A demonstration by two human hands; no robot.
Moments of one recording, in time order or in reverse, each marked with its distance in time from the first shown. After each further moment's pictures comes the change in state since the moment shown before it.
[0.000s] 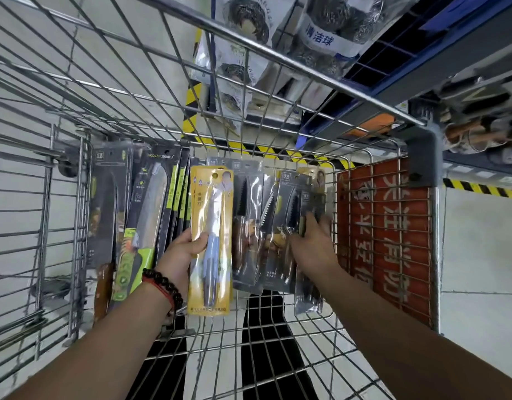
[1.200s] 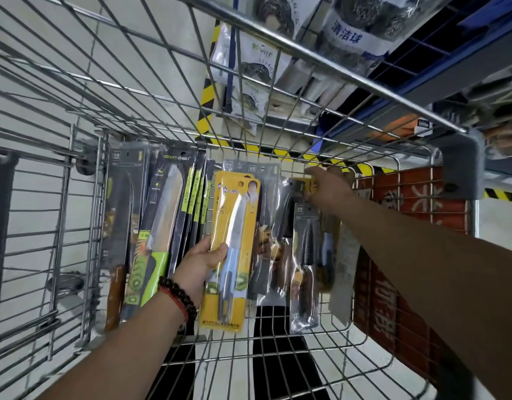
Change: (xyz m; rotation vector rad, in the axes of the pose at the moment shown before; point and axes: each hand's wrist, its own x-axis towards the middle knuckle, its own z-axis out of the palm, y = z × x) left_hand 0.007 -0.012 -0.007 0.015 0.001 -0.007; right_hand 0.127 -0.039 -0.024 -0.463 -0.007 -0.151
